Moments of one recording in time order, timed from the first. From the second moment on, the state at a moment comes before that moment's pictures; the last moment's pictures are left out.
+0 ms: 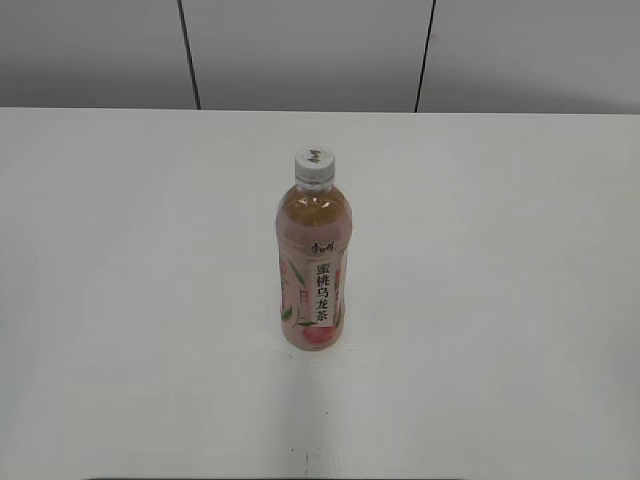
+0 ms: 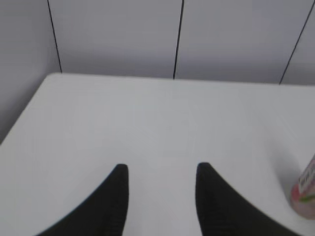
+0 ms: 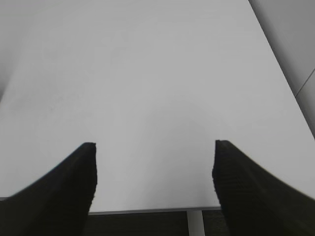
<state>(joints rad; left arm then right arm) -0.03 -0.01 -0.58 0.06 0.90 -0.11 0.03 0.00 -0.51 0.00 1.10 -0.06</state>
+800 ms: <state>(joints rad) -0.03 0.39 -0.42 -0.47 0.29 0.38 0.03 0.00 -0.51 0.00 1.10 -0.06</state>
